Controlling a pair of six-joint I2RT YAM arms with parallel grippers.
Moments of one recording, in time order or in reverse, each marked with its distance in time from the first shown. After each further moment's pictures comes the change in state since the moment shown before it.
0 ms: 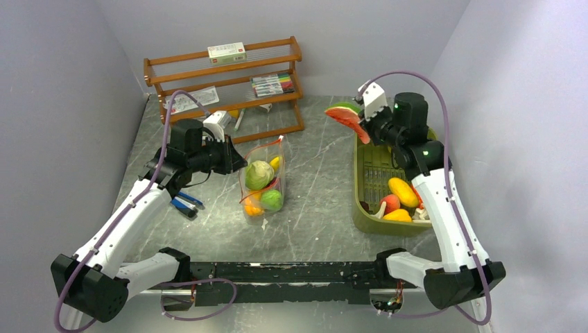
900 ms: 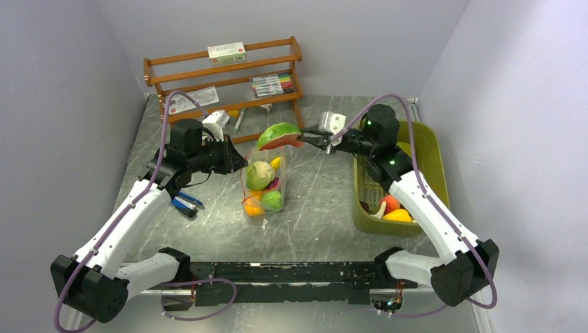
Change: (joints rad) left arm 0.000 -0.004 0.000 0.002 0.006 -0.063; right arm 0.230 0.010 -0.246 0.633 -0.730 -0.097
